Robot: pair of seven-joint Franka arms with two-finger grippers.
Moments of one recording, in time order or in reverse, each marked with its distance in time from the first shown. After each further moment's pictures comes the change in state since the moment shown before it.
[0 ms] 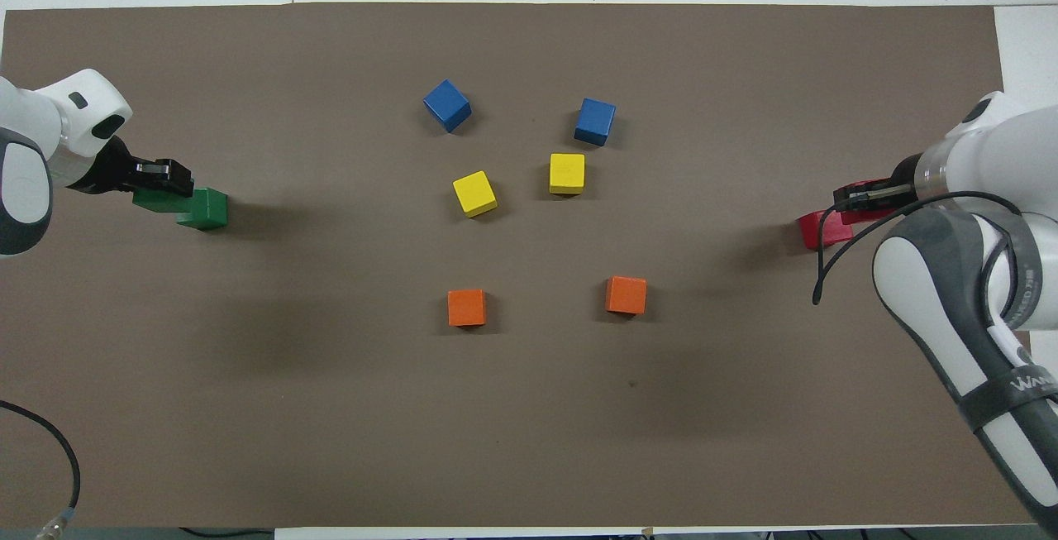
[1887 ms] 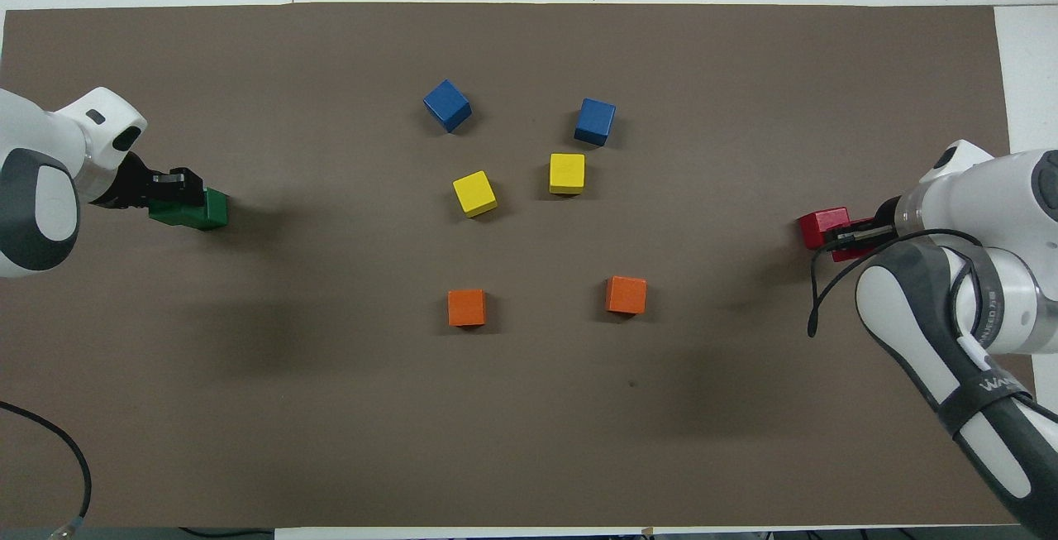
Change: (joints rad) left arm 0.000 0.000 -0.006 -0.078 0.011 0.086 -0.113; right arm -0.037 0.021 0.014 -0.097 -0.001 0.038 -0.072
